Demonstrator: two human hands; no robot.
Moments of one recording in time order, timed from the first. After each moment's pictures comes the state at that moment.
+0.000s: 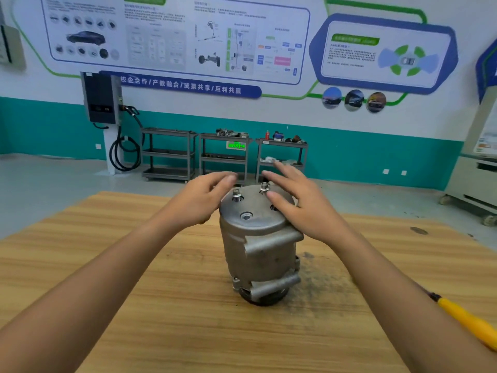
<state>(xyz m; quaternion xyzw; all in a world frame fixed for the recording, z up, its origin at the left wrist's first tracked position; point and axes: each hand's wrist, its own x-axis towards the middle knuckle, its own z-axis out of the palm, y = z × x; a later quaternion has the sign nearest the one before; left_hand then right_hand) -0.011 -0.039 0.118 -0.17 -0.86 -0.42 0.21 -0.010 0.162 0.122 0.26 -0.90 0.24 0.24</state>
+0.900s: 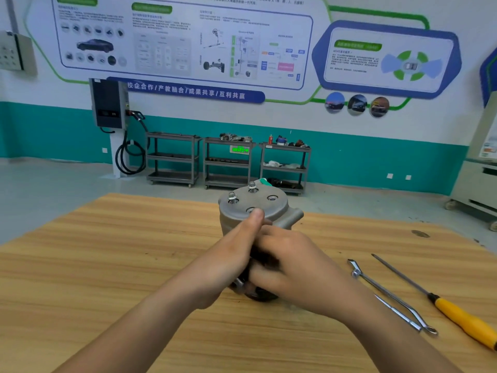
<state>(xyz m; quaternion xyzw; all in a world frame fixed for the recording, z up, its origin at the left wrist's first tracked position) 0.090 0.010 0.099 -0.17 -0.74 -0.65 -0.04 0.087 0.137 0.105 0.40 -0.87 0.24 0.16</state>
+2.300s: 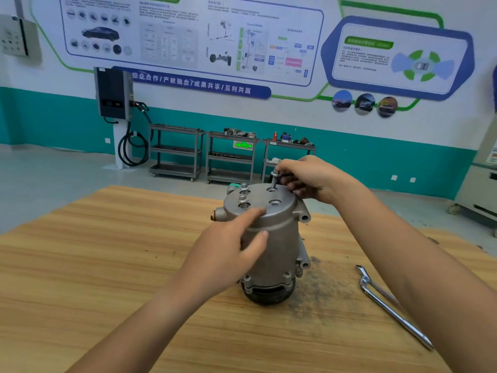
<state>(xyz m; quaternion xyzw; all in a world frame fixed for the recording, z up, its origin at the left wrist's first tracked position) 0.042 -0.014 0.068 -0.20 -0.87 -0.37 0.27 -0.054 0.141 0.171 0.07 -0.85 0.52 0.00</state>
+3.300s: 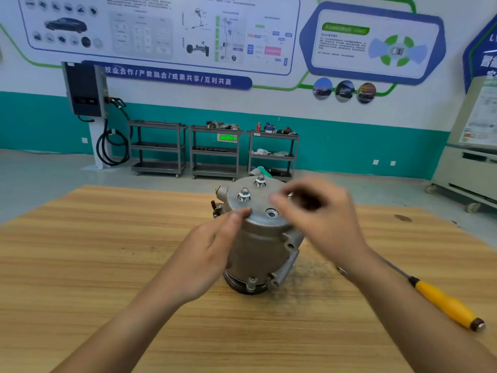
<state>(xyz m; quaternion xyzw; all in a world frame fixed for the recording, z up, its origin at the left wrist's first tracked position) 0.072 0.009 0.078 -0.20 -0.81 -0.53 0.15 0.049 0.182 0.111 0.31 -0.76 0.41 0.39</state>
